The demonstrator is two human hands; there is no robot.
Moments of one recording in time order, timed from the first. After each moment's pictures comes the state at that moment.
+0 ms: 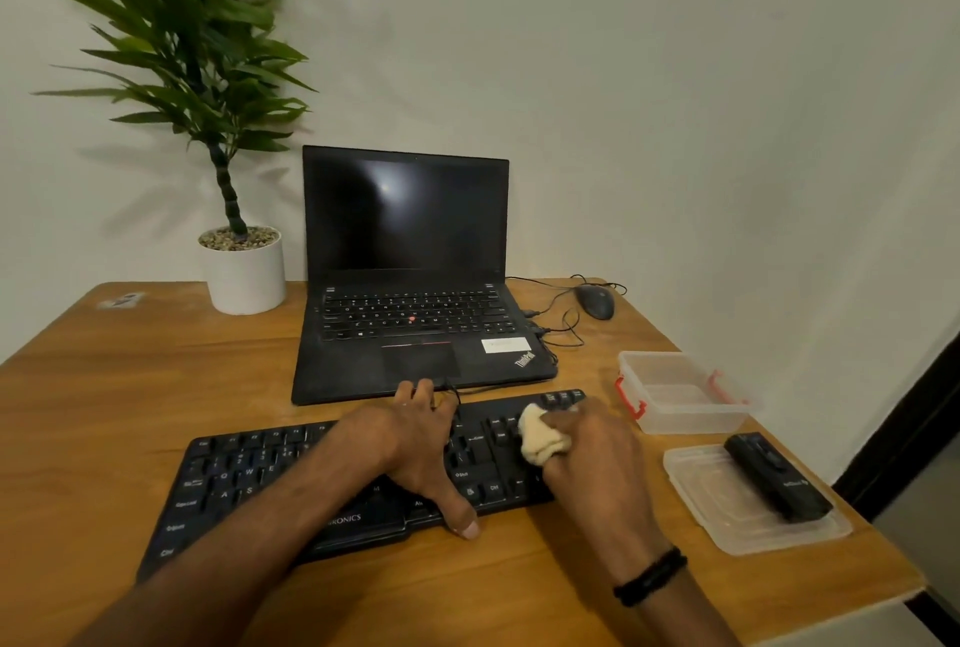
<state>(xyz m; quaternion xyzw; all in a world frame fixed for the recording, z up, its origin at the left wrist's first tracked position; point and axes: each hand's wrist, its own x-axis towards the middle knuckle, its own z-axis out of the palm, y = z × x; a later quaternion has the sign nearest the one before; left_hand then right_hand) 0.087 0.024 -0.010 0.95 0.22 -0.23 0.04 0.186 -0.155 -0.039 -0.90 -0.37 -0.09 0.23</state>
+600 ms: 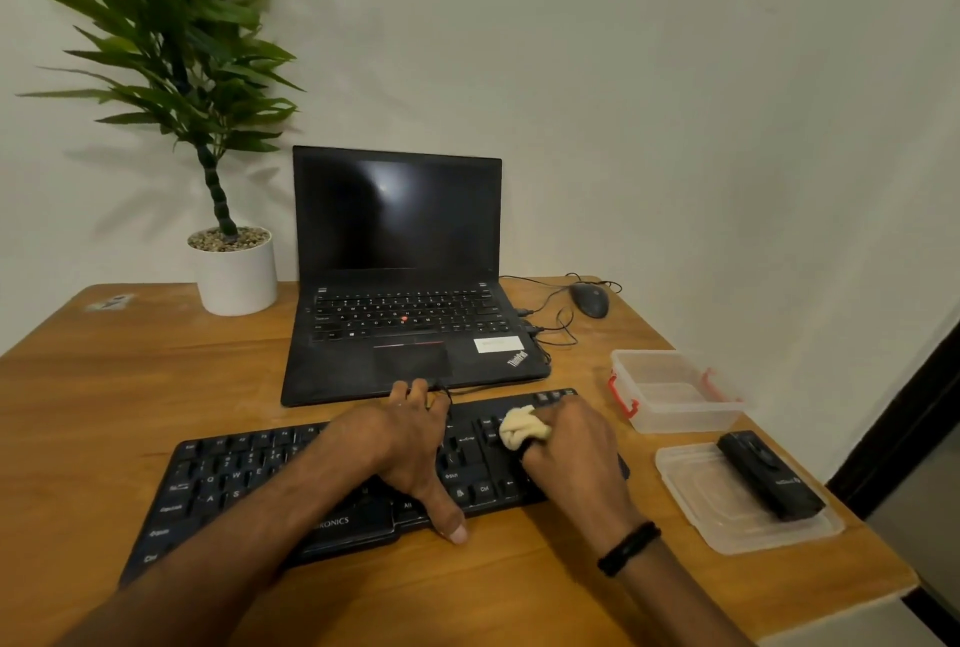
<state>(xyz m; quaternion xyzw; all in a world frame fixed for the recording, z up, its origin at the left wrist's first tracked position) 0.092 0.019 -0.015 0.94 0.21 -0.25 0.05 0.203 -0.143 -0.047 -0.90 -0.37 -0.01 0.25</state>
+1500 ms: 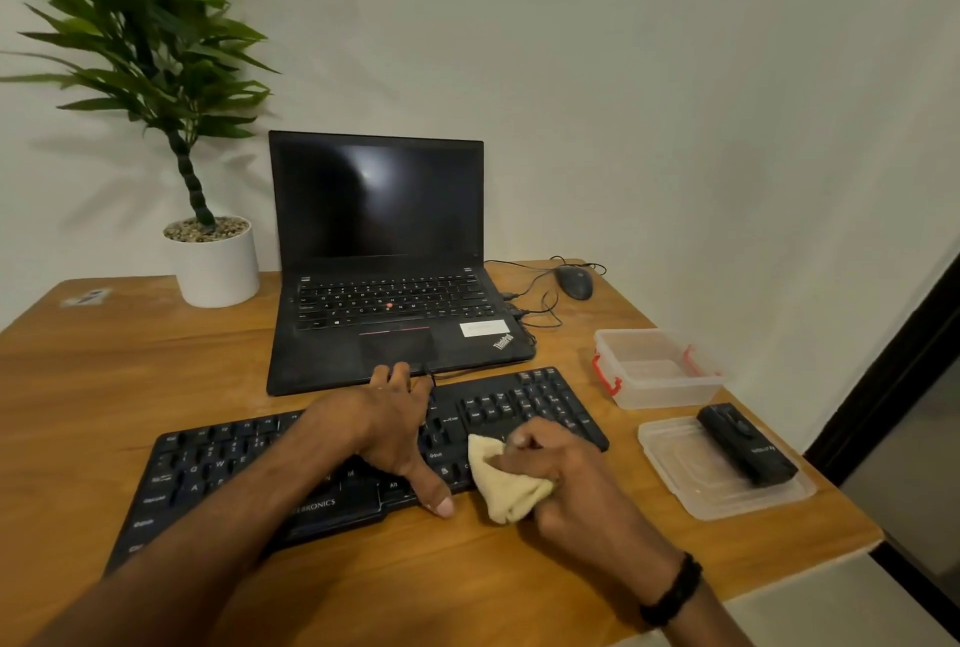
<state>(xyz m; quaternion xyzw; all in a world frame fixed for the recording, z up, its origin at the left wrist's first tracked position) 0.092 0.026 -0.011 0.95 0.22 -0.24 0.06 0.192 -0.187 -0.062 -0.77 -0.56 0.04 0.30</state>
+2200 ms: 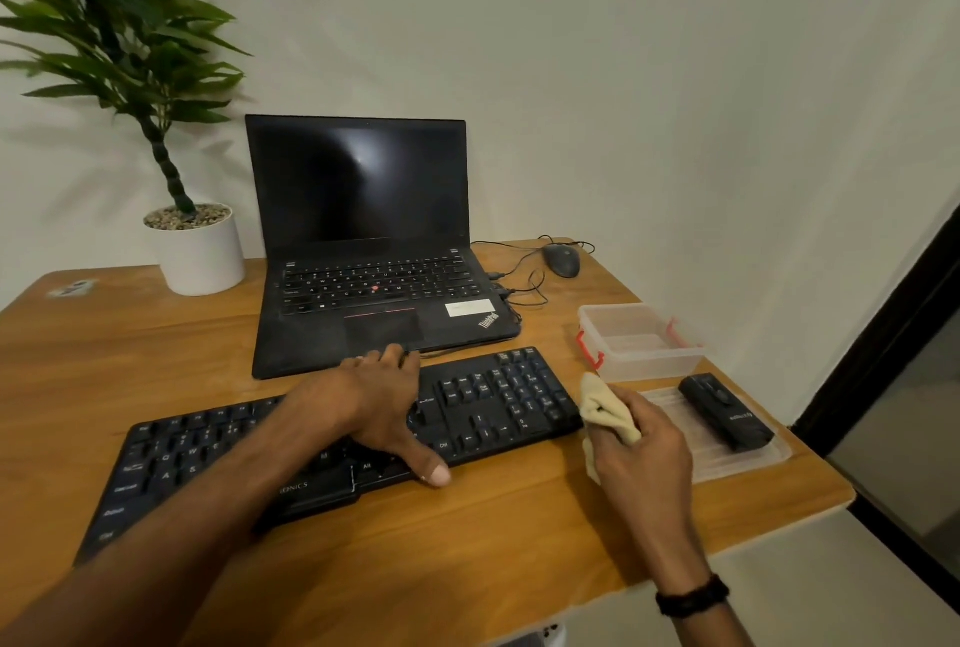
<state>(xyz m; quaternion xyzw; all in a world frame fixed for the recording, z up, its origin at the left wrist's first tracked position) 0.091 0.015 -0.008 0.95 0.20 -0.23 0.03 0.204 -0.231 -0.072 -0.82 -0.21 -0.06 0.53</state>
